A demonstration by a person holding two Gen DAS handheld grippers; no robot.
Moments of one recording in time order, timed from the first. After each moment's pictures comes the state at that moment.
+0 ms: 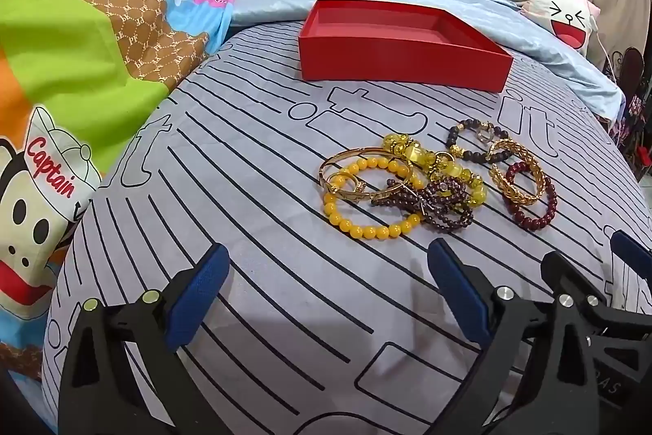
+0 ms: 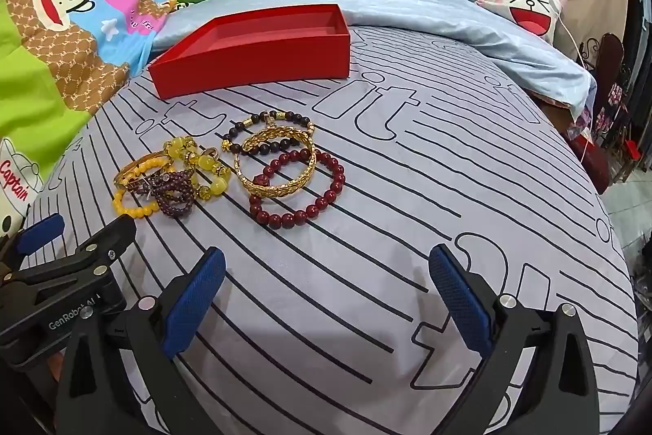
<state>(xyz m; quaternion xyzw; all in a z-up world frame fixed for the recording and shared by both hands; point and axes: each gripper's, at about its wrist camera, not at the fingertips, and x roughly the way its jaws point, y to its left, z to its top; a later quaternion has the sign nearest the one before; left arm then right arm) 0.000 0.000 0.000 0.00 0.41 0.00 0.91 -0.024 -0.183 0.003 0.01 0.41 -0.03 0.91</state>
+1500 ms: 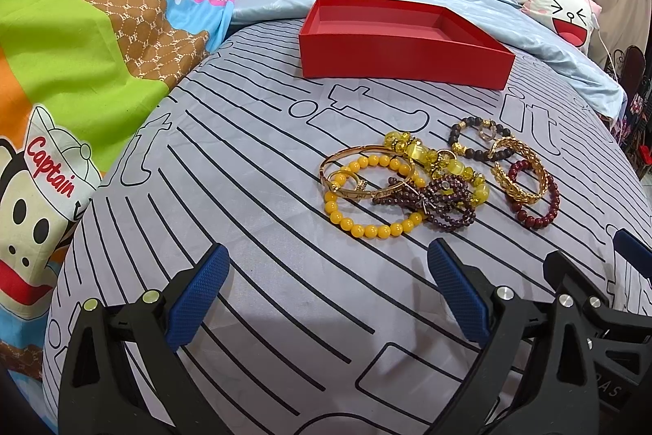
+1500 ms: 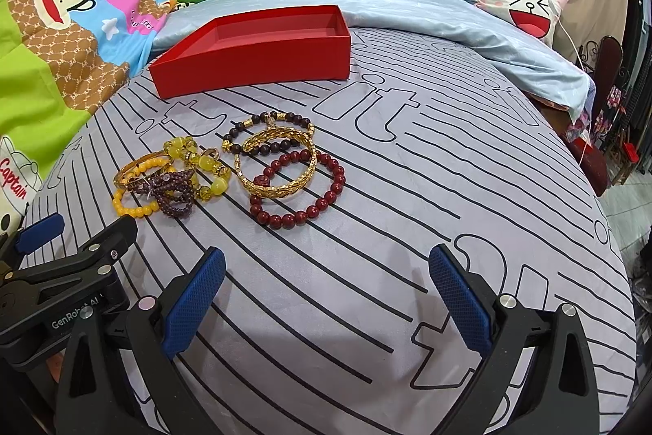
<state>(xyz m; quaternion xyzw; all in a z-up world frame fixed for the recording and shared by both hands) -0.001 0.003 0.002 0.00 0.41 0.00 0.91 -0.024 -0.182 0.003 0.01 0.40 -0.03 0.91</state>
